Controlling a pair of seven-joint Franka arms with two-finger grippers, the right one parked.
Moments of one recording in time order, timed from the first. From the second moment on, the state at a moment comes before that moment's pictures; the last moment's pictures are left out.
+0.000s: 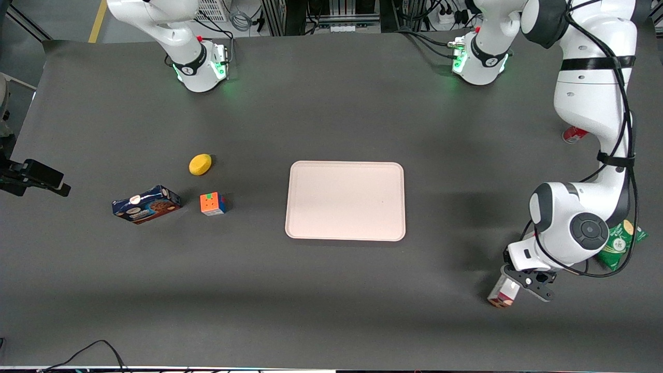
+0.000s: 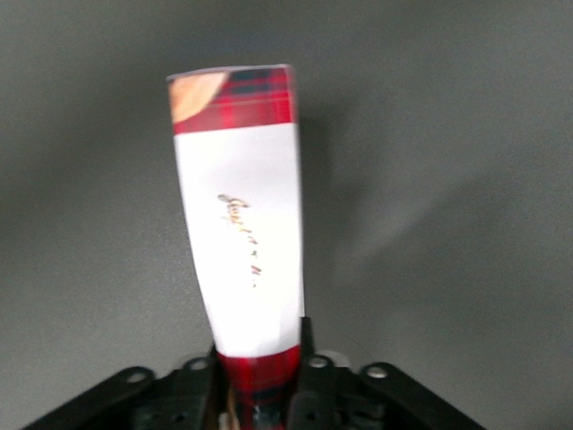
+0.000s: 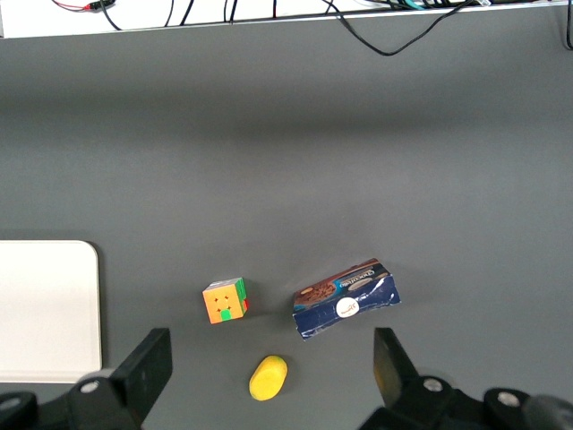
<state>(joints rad) -0.05 0.76 0.03 -1.53 0.04 2.41 0.60</state>
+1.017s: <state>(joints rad) -0.13 0.40 0.00 -1.44 -0.15 1.74 0.15</state>
